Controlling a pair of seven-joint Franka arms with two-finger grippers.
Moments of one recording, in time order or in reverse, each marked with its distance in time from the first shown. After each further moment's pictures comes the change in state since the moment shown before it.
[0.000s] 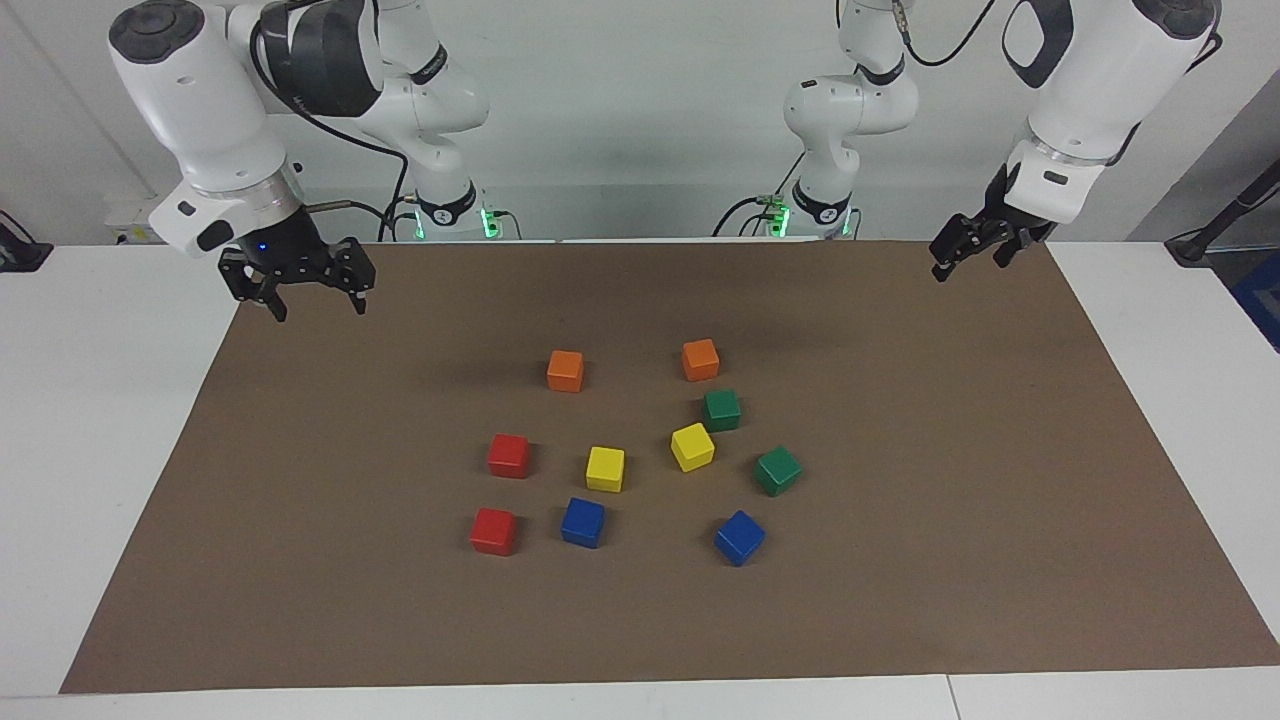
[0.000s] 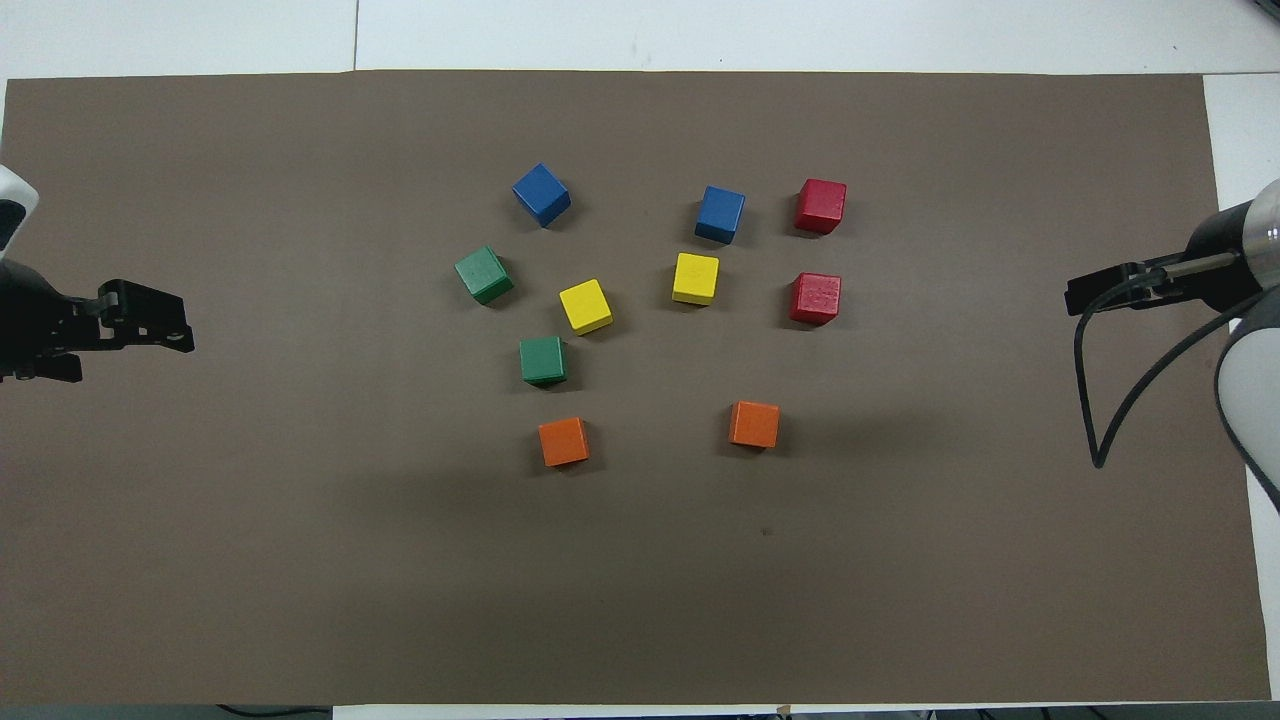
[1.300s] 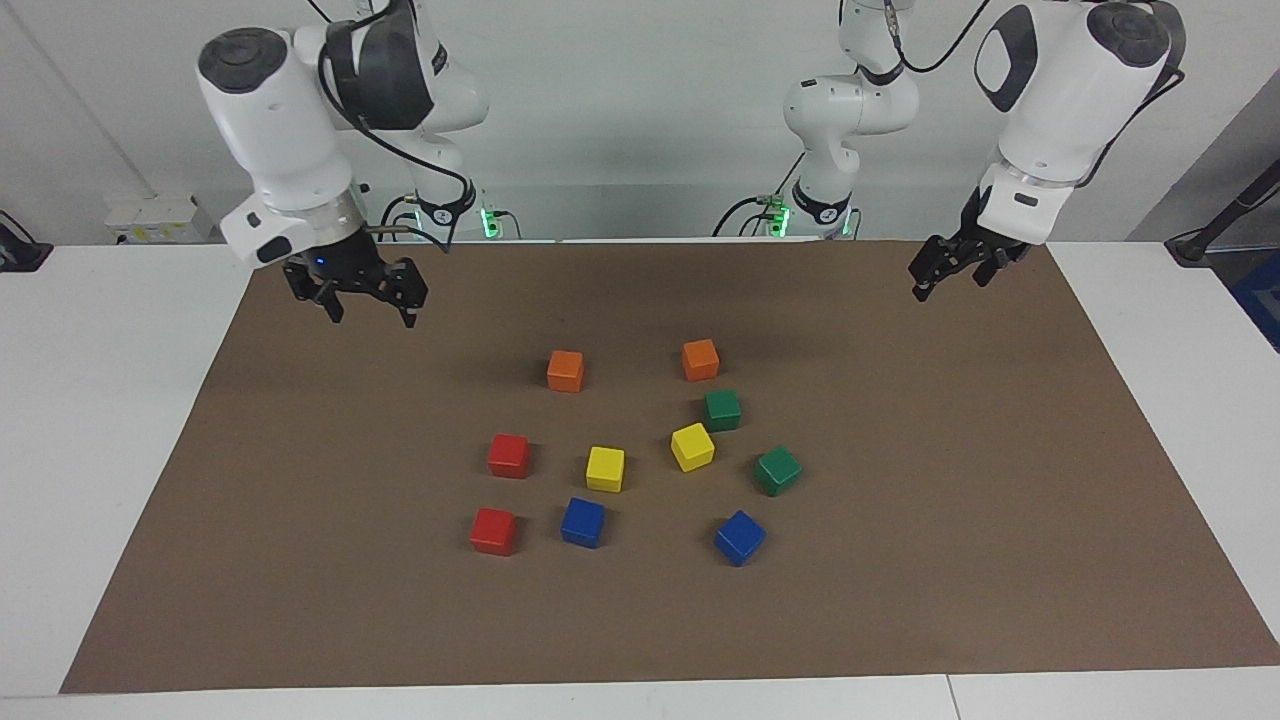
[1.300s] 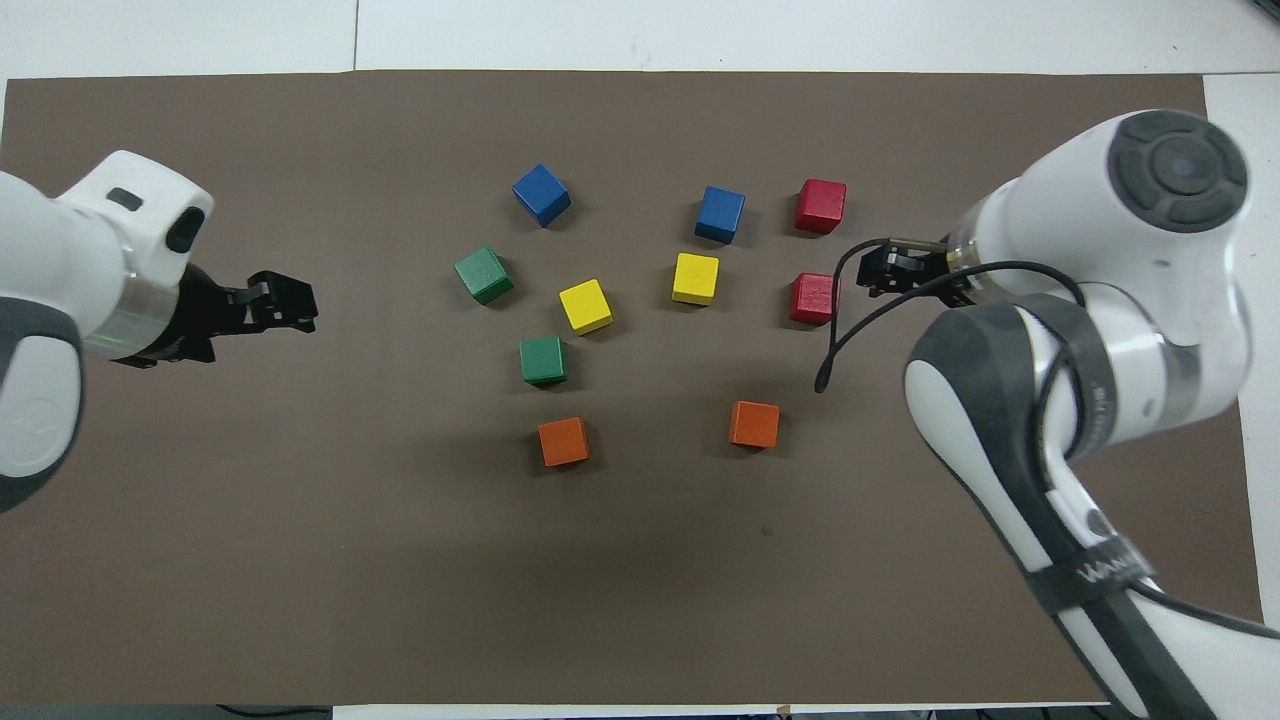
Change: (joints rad) left arm -0.130 0.047 -0.024 -0.135 -0.002 0.243 -0.194; right arm 0.204 0.181 0.019 -0.090 0.000 0.261 0.607
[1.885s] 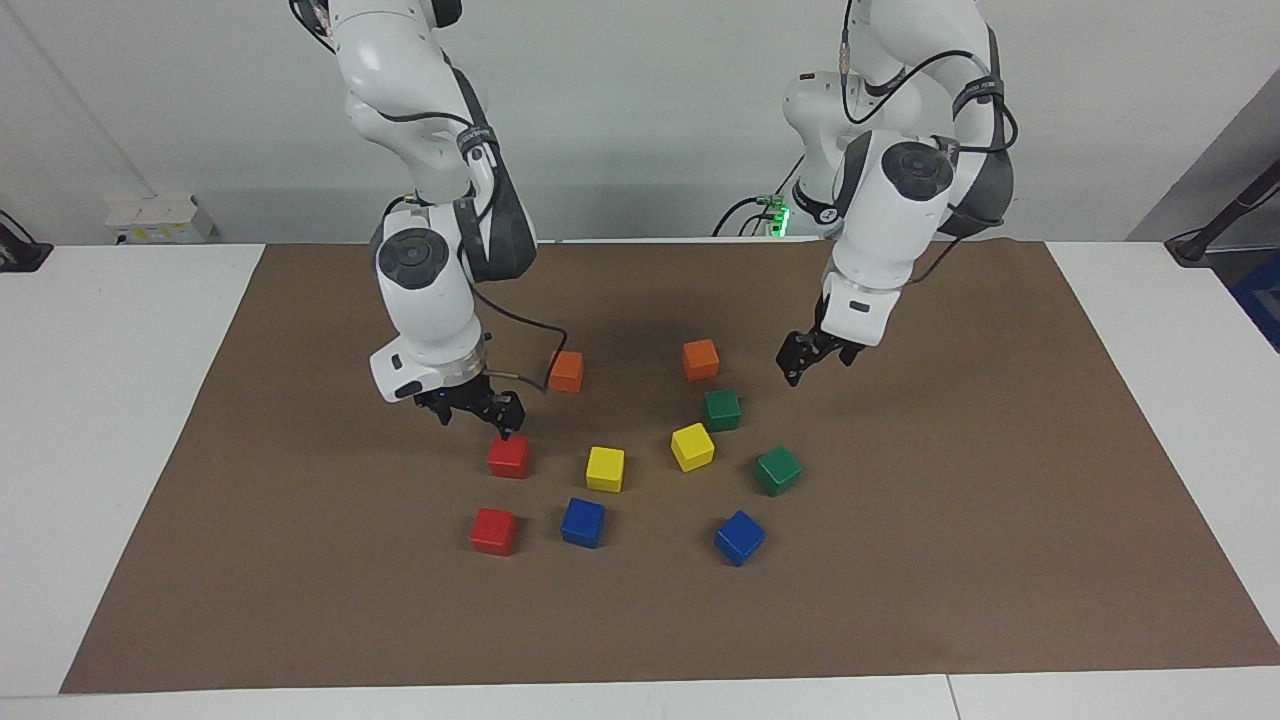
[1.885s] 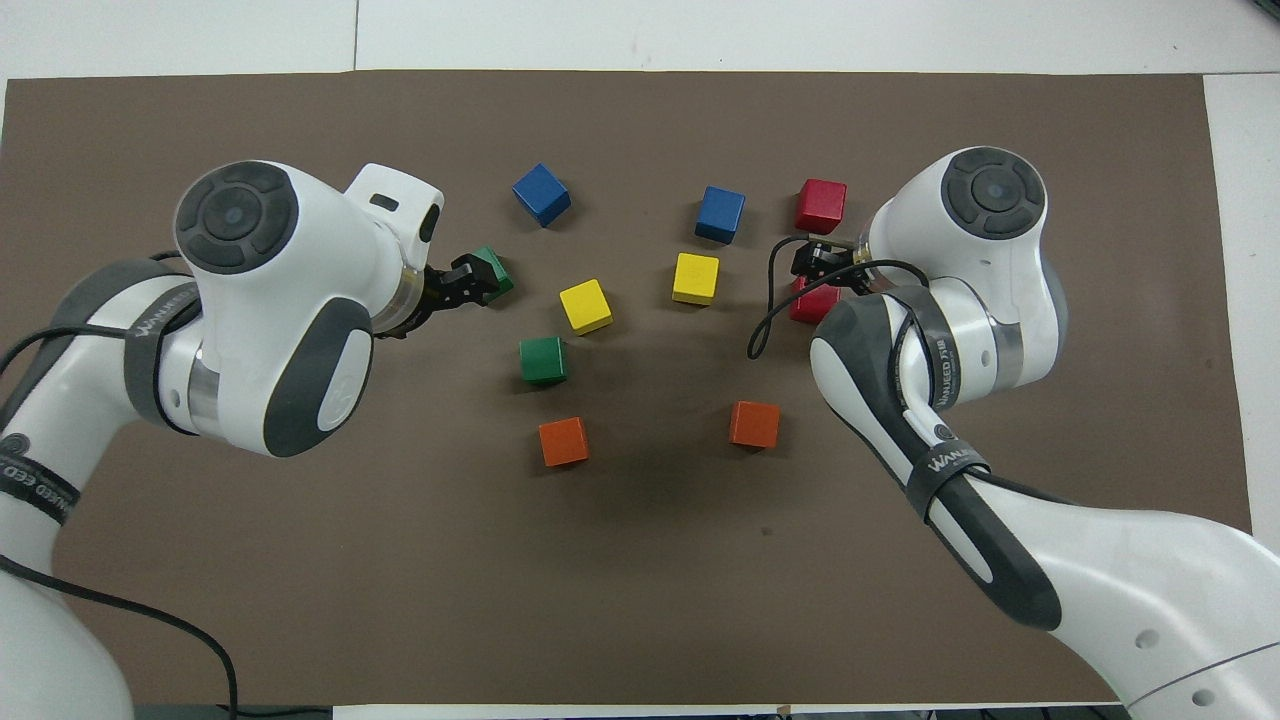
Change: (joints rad) left arm -0.181 0.212 -0.005 -0.011 0.000 0.274 -0.243; right arm 0.028 0.200 0.000 -0.001 0.036 0.213 0.068
